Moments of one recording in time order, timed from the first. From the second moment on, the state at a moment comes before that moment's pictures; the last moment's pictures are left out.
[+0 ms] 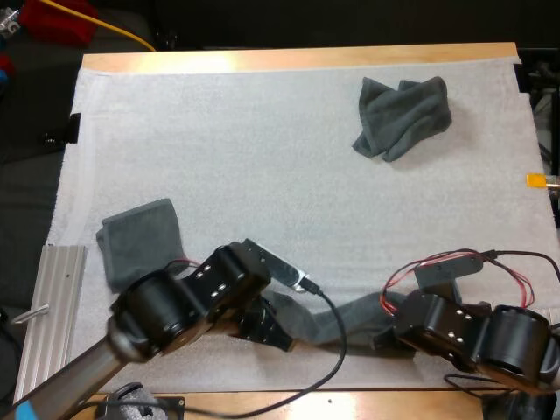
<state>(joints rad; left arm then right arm) -0.87 1.04 -1.08 1.32 0.08 -2.12 1.12 0.95 -0.90 1.23 0.33 -1.08</state>
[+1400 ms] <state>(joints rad) -0.16 1.63 -1.08 0.96 0.78 -1.94 0.42 1.39 -0.90 0.74 -0.31 -1.03</state>
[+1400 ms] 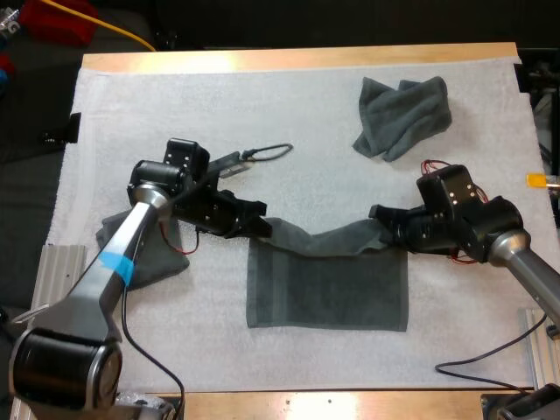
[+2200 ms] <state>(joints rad) -0.11 1.84 -1.08 0.81 0.96 -2.07 0.37 1.58 -0.90 0.45 -0.40 -0.71</state>
